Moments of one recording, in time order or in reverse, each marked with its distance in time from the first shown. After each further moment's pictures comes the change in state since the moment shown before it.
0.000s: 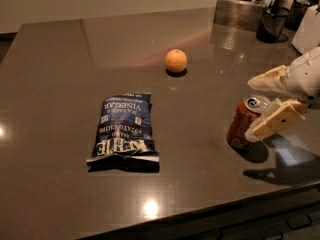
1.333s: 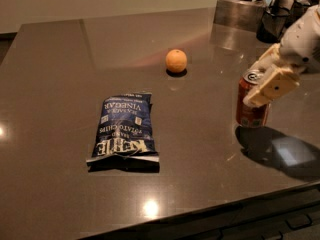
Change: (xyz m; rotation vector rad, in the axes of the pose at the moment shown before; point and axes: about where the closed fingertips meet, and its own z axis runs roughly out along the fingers) arm -0.025 -0.030 -0.023 -0.012 0.135 0.028
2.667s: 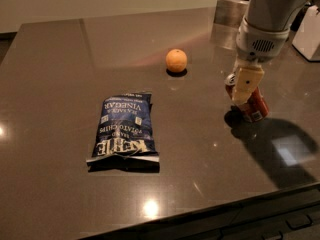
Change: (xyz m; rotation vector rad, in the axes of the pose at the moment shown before) arm 0.000 -0.043 0.044 -0.031 0.449 -0.058
